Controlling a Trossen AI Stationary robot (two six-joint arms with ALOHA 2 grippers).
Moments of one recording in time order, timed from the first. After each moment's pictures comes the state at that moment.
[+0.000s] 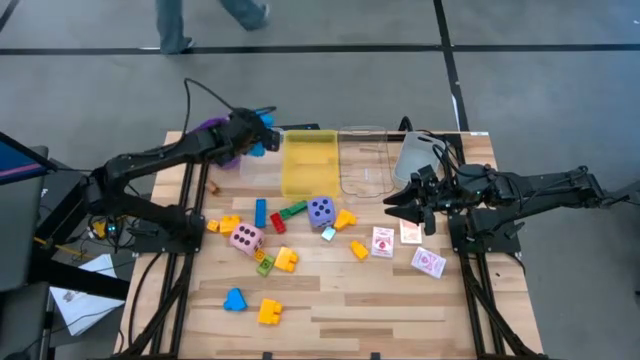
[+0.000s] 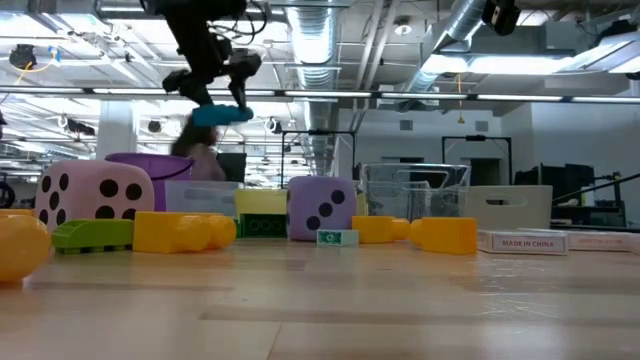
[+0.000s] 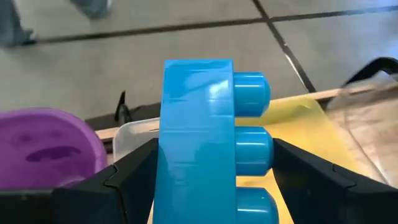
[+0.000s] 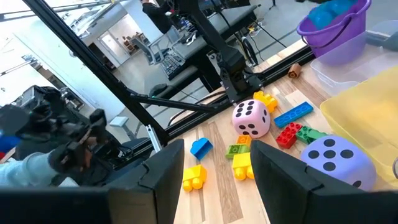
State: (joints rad) left arm 0.54 1.30 1.12 -0.60 -0.56 -0.62; right arm 0.12 0.78 0.78 -0.18 0.05 0.59
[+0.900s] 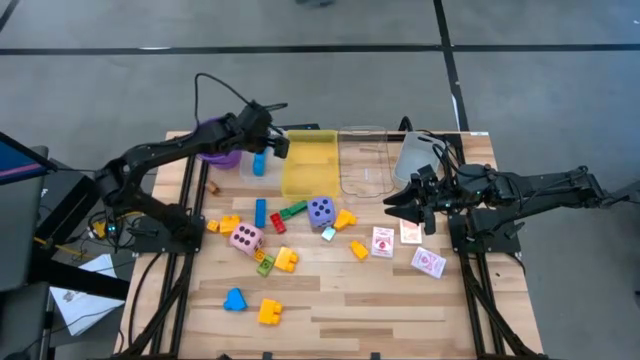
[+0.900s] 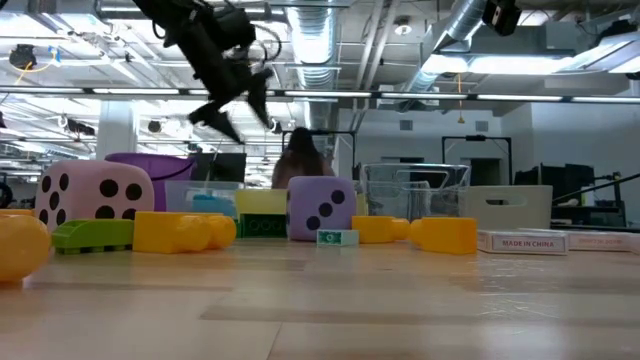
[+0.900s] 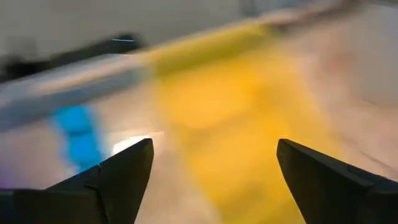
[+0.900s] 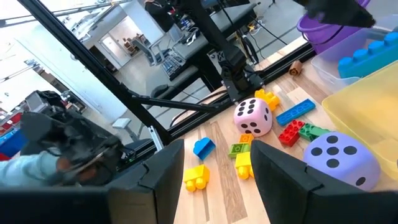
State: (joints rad) left arm 0.62 1.41 1.12 -0.51 0.00 -0.49; right arm 0.12 0.78 0.78 -0.18 0.05 0.62
